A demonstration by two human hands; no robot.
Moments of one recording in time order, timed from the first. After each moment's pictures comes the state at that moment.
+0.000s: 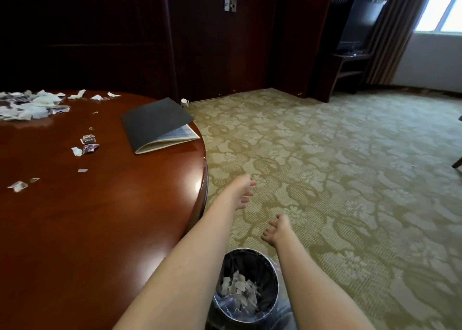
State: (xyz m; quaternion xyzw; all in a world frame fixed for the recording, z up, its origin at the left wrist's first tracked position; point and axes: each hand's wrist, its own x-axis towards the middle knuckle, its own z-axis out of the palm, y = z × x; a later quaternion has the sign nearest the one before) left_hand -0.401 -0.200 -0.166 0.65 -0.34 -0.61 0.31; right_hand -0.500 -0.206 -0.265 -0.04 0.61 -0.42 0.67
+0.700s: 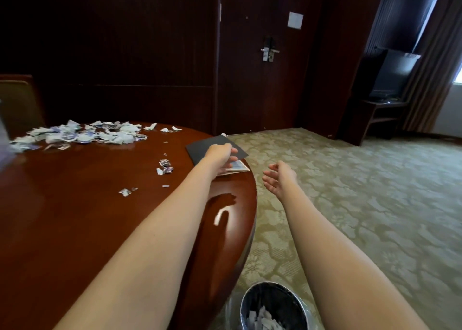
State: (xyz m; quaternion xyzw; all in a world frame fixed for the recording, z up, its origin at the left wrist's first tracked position) left_hand -0.260 -0.153 -0.035 0.65 -0.37 -0.42 0.51; right_hand -0.396 -0.198 -0.074 -0.34 0.52 -0.48 0.62
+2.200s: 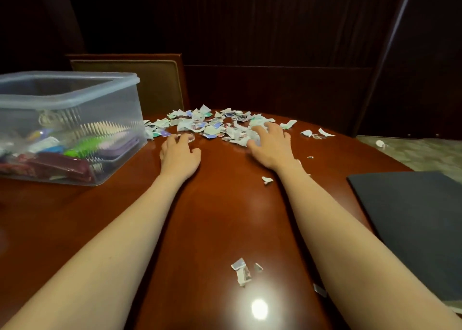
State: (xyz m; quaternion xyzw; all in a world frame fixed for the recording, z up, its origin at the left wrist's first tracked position) left_hand 0.128 -0.138 -0.112 0.92 -0.24 0.05 0.32; right_hand 0.027 -0.318 -0.109 -0.94 0.25 -0.21 0.09
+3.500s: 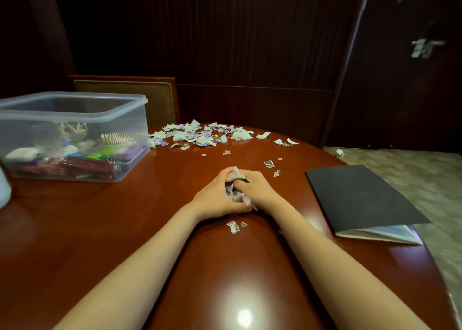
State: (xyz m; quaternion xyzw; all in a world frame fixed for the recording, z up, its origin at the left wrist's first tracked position) left_hand -0.015 -0.091 -0.104 0.79 -0.48 -0.17 0.34; right_hand -0.091 -0.199 -0.103 -0.83 0.17 -0.19 0.49
